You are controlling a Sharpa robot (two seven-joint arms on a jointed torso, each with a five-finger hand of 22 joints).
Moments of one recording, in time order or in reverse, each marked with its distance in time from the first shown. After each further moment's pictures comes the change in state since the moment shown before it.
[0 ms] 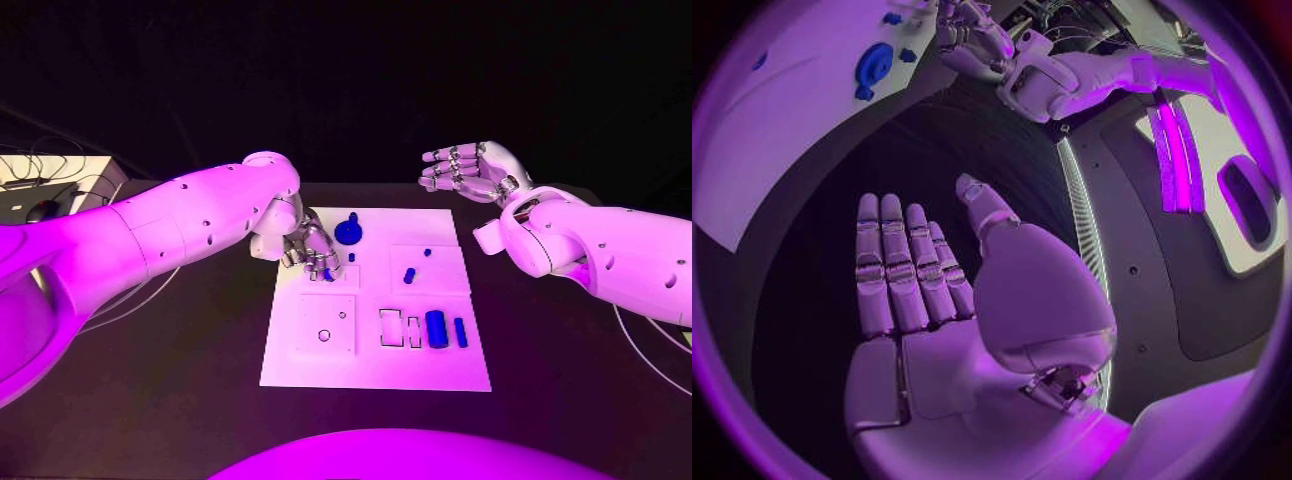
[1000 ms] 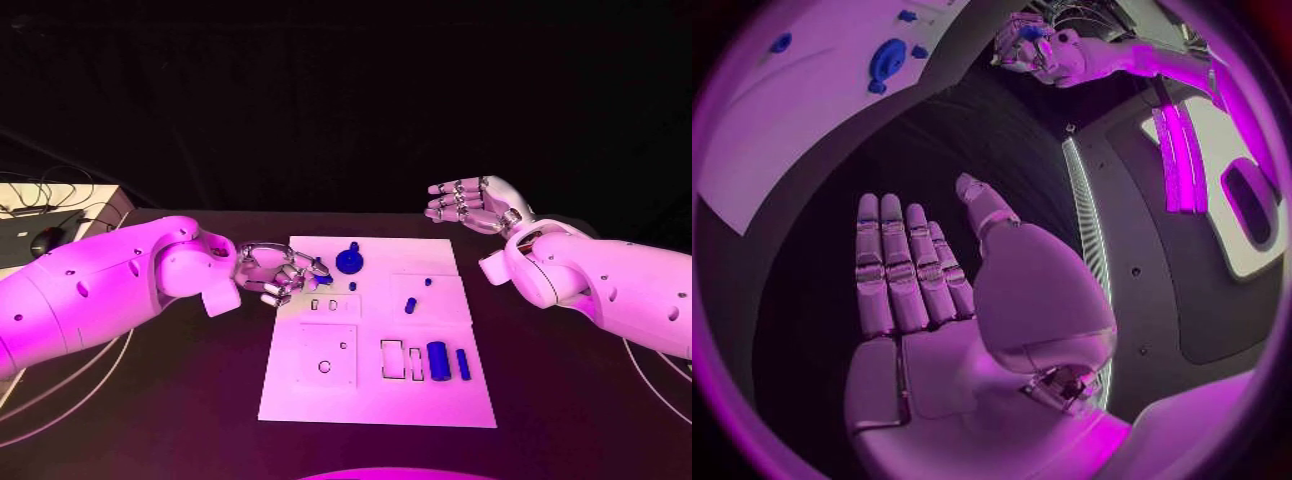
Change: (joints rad) left arm -0.142 -0.386 0.127 0.276 0.561 -0.091 0.393; left_hand -0.009 0.018 0.002 0.002 -0.009 -0.002 -0.006 0.010 0.003 -0.003 0.001 0.015 -0.005 0.000 0.000 -0.015 -0.027 0.000 -0.016 0.027 -0.028 0.001; right arm -0.005 -0.015 0.000 -0.018 0.003 0.002 0.000; right_hand 0.000 0.000 -0.003 -0.003 0.000 0.000 0.000 0.000 0.000 0.000 0.000 0.000 0.000 0.000 0.000 0.000 0.000 0.000 0.000 0.000 0.000 0.000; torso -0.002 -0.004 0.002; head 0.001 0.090
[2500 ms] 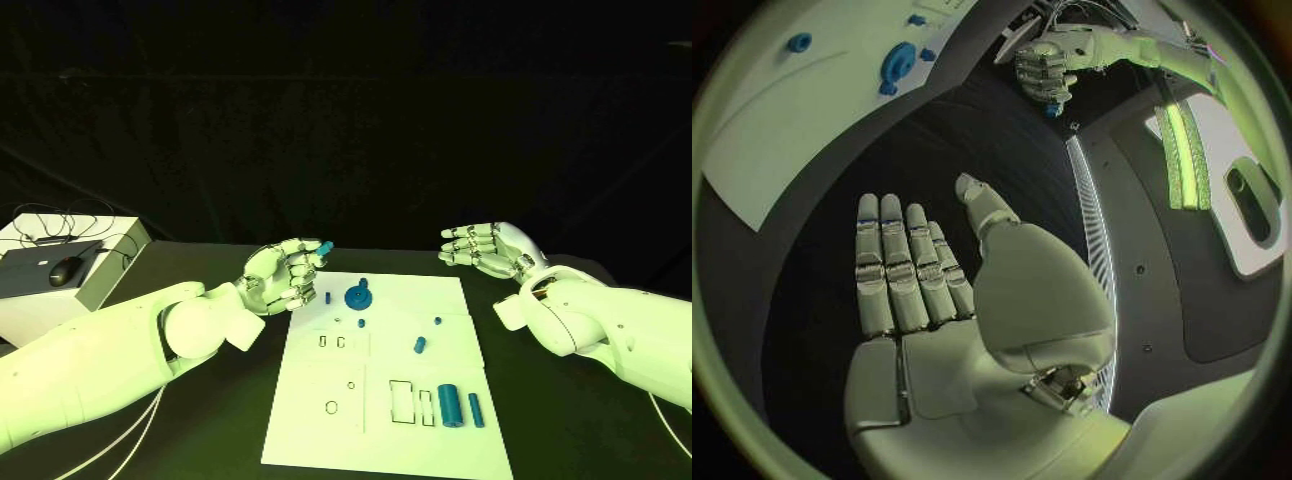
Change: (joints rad) left arm -0.133 -0.054 0.077 0.110 0.361 -0.136 0.430; left_hand -0.210 0.130 0.108 -0.060 -0.027 -0.143 0.021 0.159 0.063 -0.053 0.006 -0.012 -0.006 -0.009 -0.002 -0.064 0.008 0.000 -0.009 -0.038 -0.058 0.000; right arm -0.012 -0.006 0.000 -0.017 0.009 0.013 -0.001; right_hand 0.000 0.000 0.004 -0.004 0.000 0.000 0.000 0.000 0.000 0.000 0.000 0.000 0.000 0.000 0.000 0.000 0.000 0.000 0.000 0.000 0.000 0.000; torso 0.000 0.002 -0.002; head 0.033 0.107
